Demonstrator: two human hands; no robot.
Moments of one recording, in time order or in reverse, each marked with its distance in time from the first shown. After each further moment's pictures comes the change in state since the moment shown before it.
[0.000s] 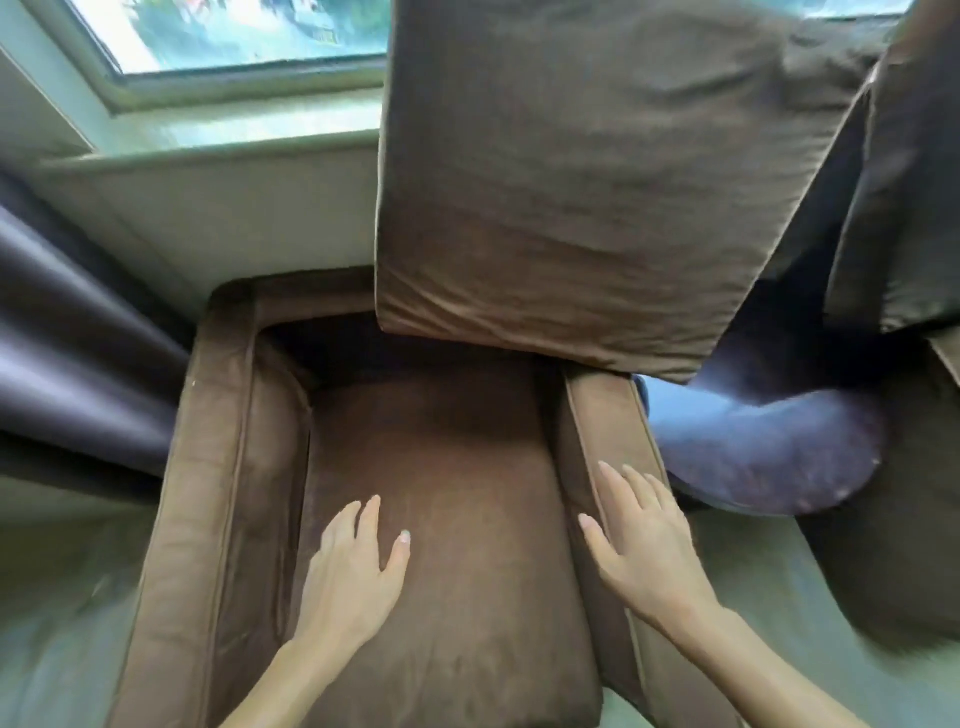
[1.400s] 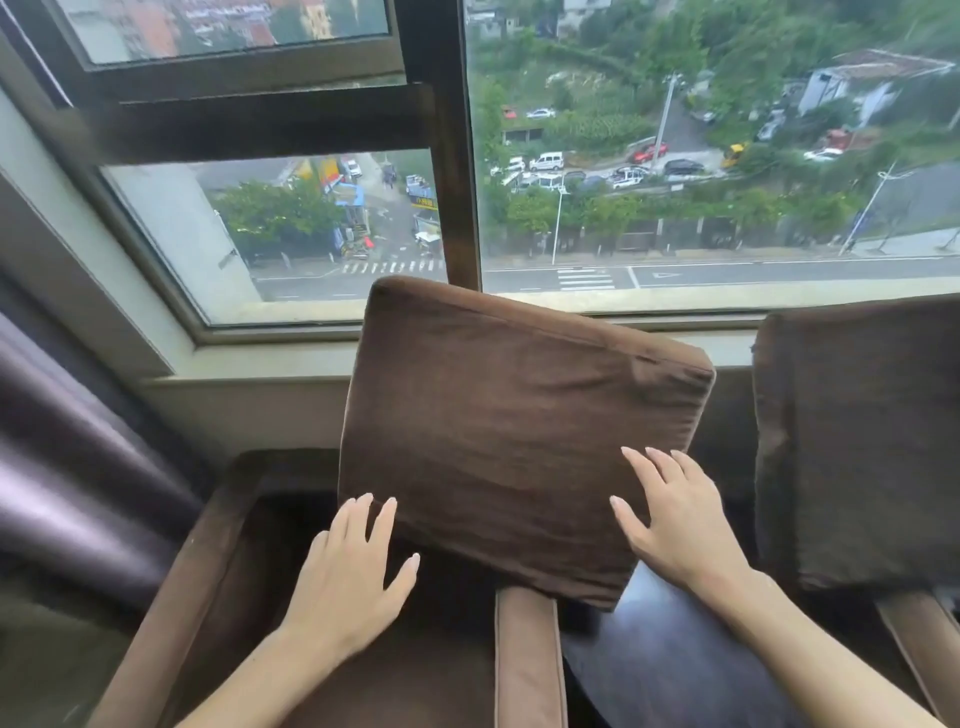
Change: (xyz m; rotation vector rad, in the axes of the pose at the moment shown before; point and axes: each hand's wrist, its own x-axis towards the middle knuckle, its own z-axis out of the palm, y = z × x) left_hand 0.011 0.287 -0.177 0.399 0.329 0.215; right_hand 0.188 0.081 -0.343 -0.120 0.305 -0.306
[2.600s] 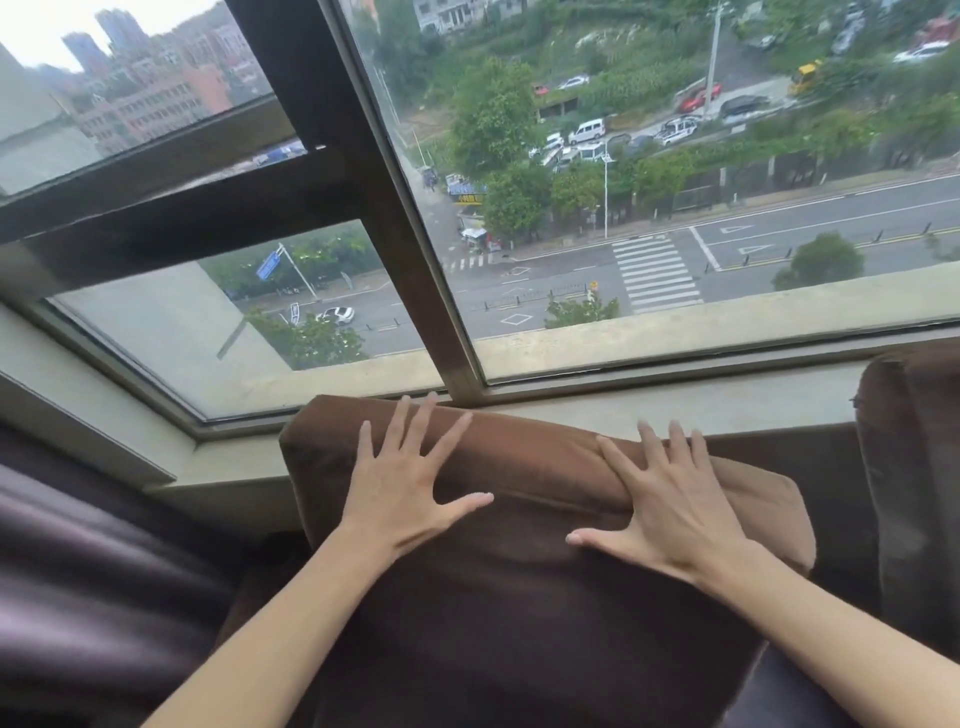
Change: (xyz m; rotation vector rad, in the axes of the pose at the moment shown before) left_hand 0.287 0.062 -0.086 0.184 0.190 0.146; right_hand 0.225 0.033 0.021 -0.136 -0.049 -0.216
